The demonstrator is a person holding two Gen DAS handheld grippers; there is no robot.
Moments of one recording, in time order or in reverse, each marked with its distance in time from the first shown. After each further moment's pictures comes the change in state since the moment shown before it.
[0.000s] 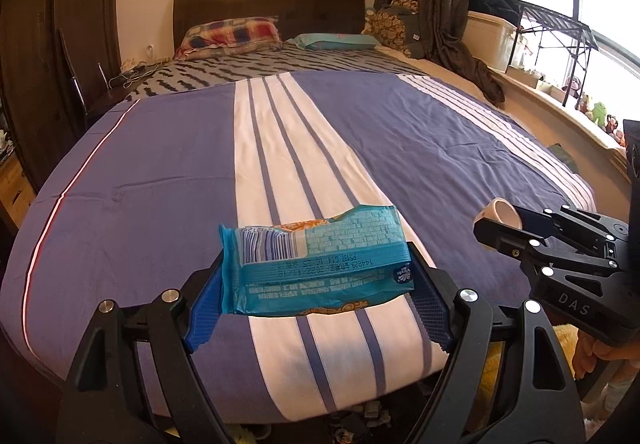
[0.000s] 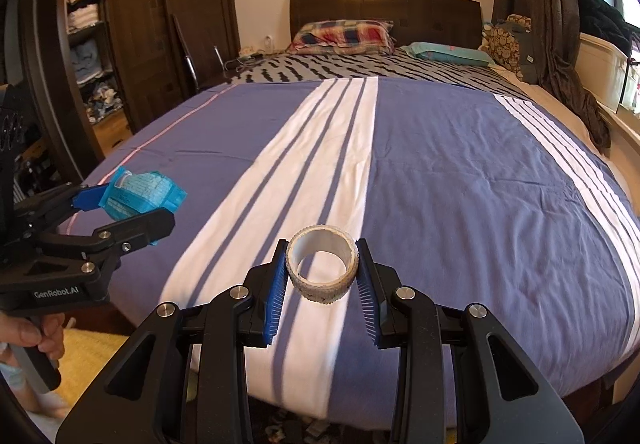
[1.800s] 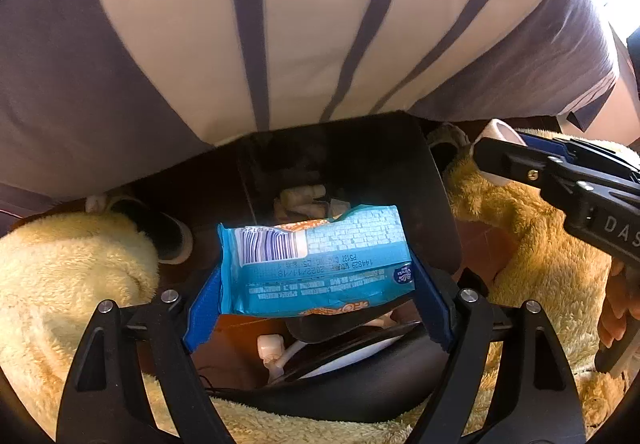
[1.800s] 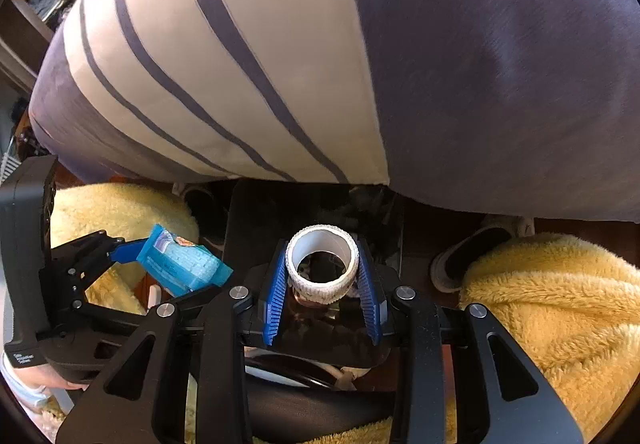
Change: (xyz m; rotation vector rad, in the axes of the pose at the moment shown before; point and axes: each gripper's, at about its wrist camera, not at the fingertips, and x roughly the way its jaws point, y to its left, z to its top) left arm 0.121 -0.022 -0.283 -0.088 0.643 -0.138; right arm 0.093 0.004 -0.233 0.163 0.545 0.069
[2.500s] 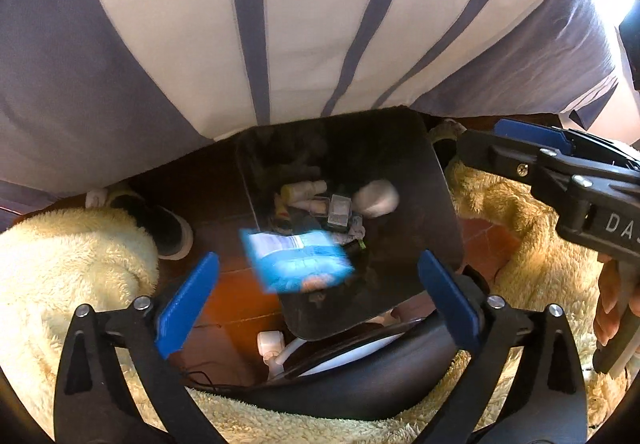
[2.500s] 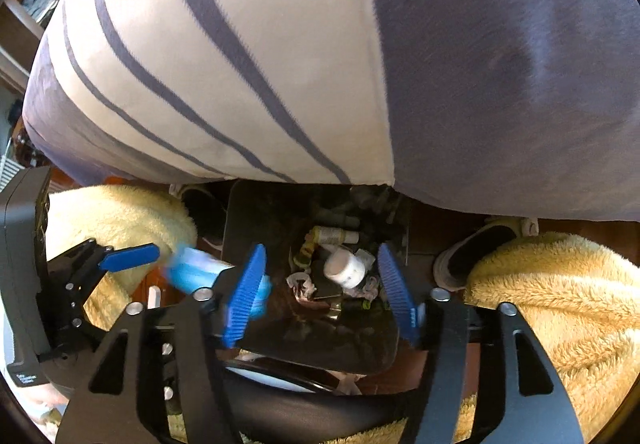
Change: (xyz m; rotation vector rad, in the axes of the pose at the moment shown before) left arm 0.001 -0.001 0.002 -0.006 0.008 0.012; right arm 0.008 -0.001 0.007 0.015 0.006 -0.010
